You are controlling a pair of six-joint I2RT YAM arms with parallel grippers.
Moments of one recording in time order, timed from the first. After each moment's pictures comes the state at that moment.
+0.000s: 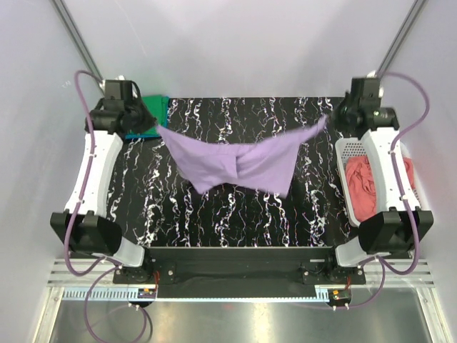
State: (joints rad) left arm -0.06 1.50 1.62 -0.89 0.02 -0.62; right arm 0.01 1.48 1.58 -0.86 0.06 0.65
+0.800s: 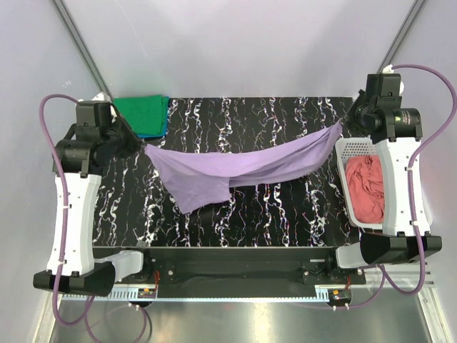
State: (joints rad) left arm -0.06 1.18 1.63 -1.15 0.05 -0.63; right arm 0.01 1.42 1.83 -1.10 0.15 0.55
